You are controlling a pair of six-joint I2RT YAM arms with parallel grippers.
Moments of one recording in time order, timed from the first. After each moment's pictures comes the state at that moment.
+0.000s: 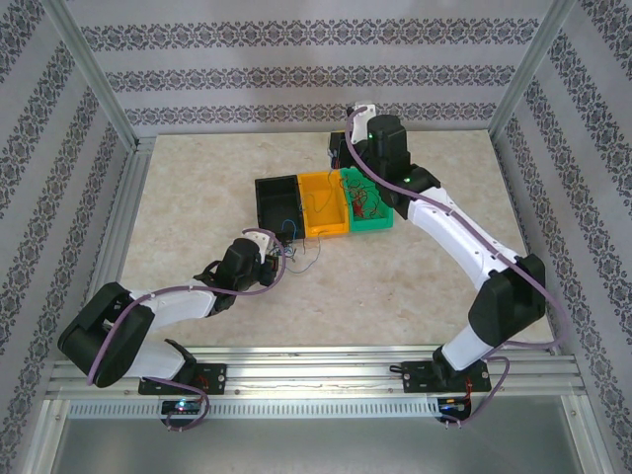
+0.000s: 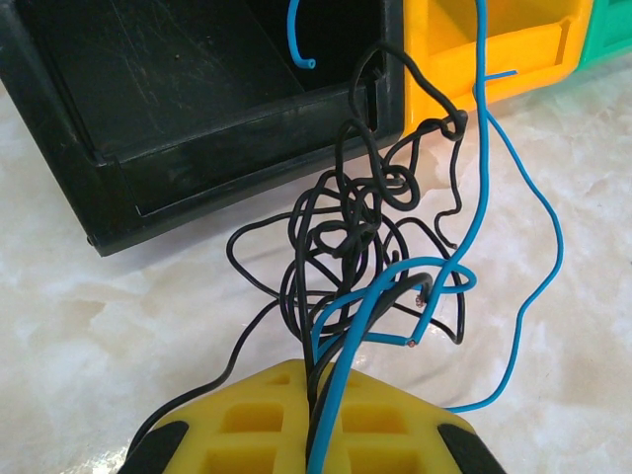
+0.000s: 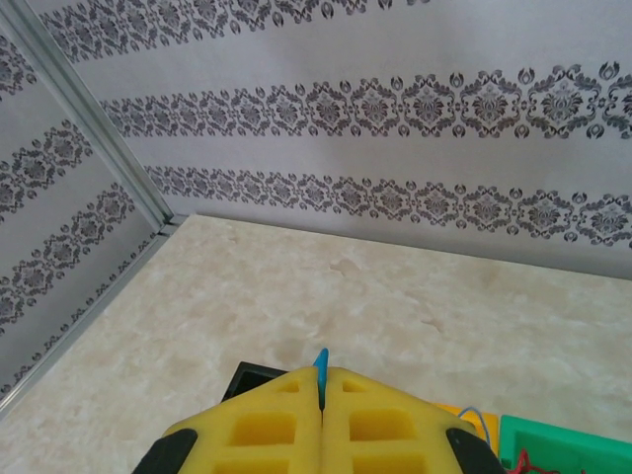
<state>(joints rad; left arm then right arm) -0.57 1.36 0.44 0.27 -0.03 -0.33 0.48 1.59 1.45 -0.13 -0.08 0.28</state>
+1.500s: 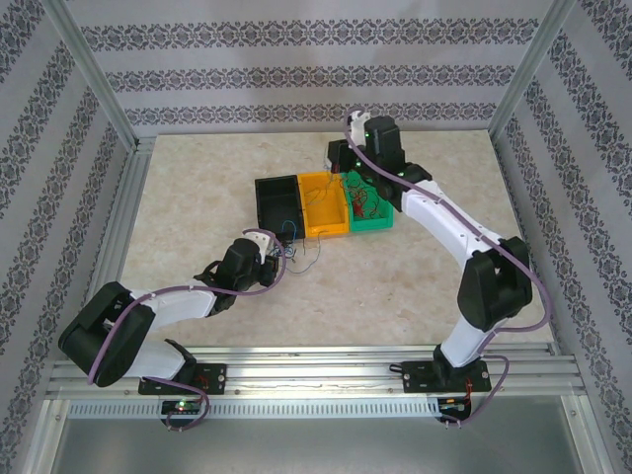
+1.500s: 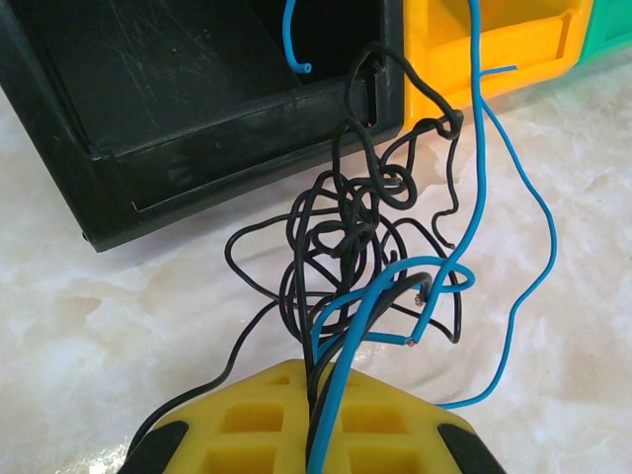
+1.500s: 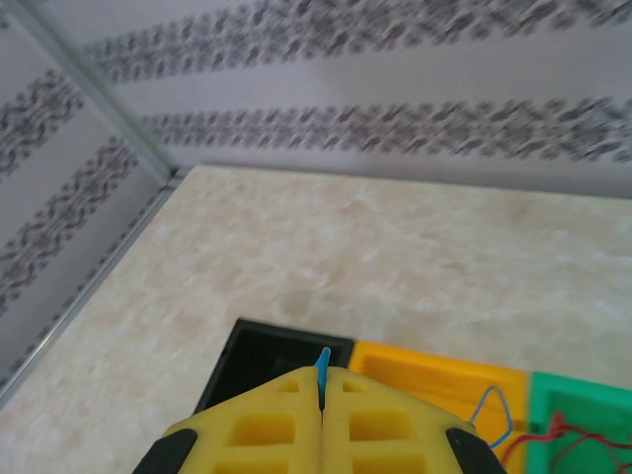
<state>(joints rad) -0.57 1.36 0.44 0.27 -0.02 -0.33 0.44 1.70 1.45 -0.15 -0.23 0.33</state>
